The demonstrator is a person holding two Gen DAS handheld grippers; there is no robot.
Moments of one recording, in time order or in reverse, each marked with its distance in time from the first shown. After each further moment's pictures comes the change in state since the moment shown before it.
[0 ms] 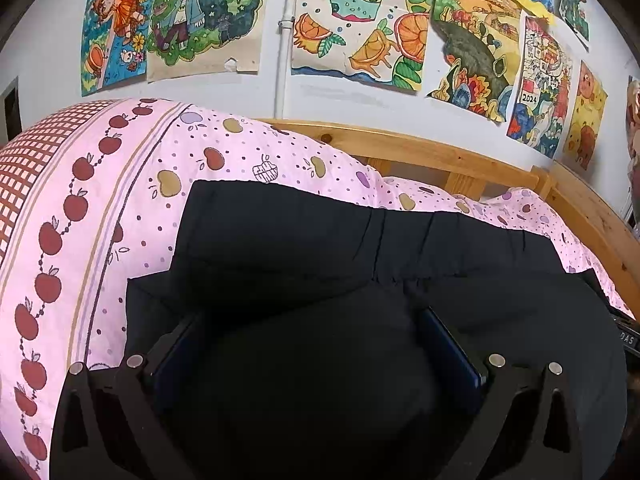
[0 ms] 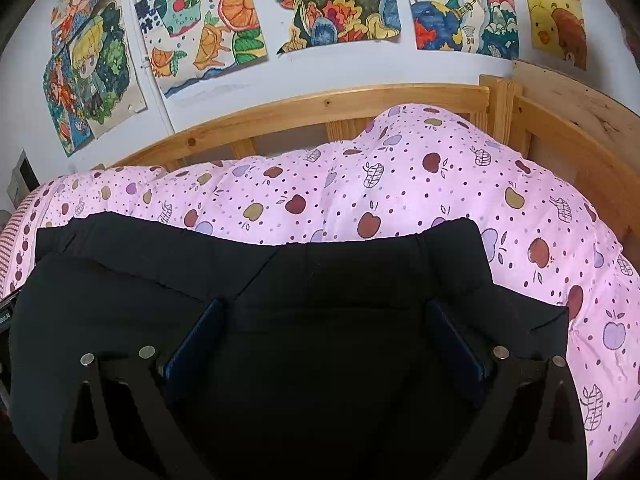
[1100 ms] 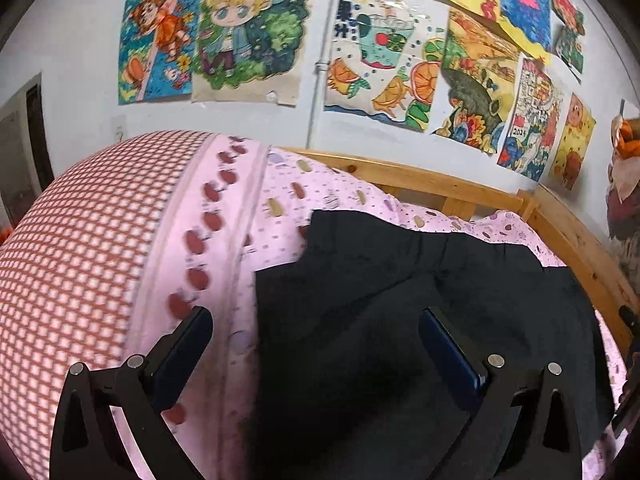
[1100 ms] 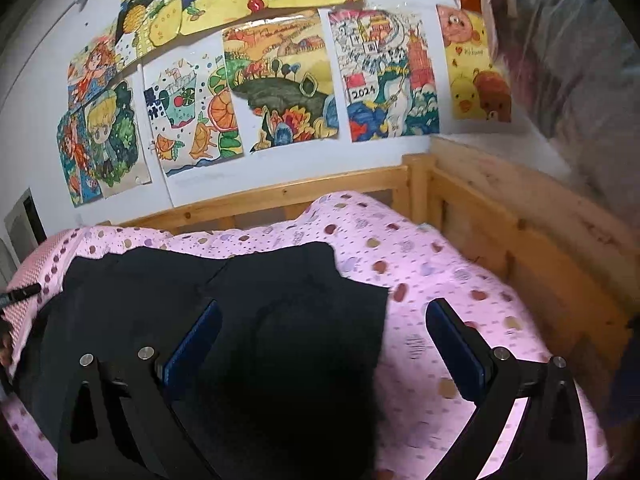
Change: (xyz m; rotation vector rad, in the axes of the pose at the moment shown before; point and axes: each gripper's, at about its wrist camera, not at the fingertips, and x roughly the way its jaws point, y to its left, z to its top) left arm -0.107 0.081 0.007 -0.038 -0.027 -0.036; right arm -0.169 -0.067 -0.028 0.009 -0.265 -0.098
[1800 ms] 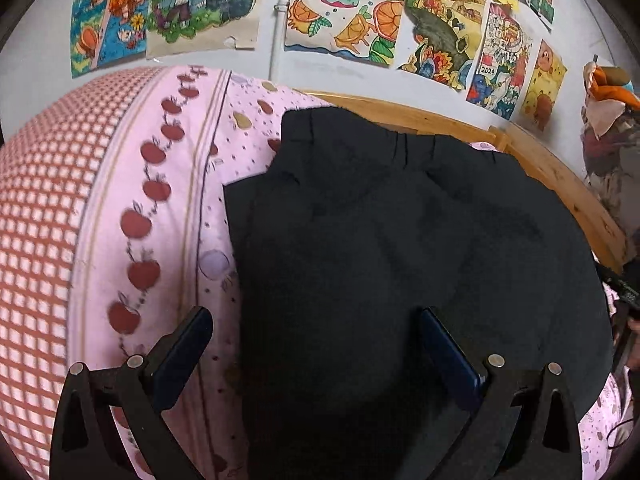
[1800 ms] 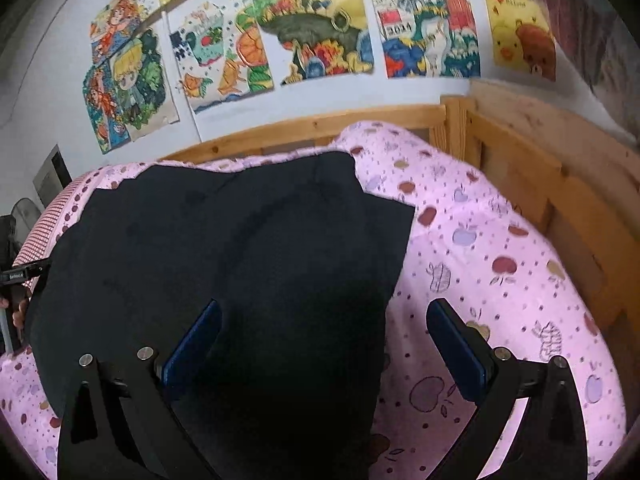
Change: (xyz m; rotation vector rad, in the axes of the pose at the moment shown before) left arm 0.028 0.003 -0.049 0.111 0.159 -0.122; right arm 0.042 -0.014 -0.045 -0.047 0.213 0.154
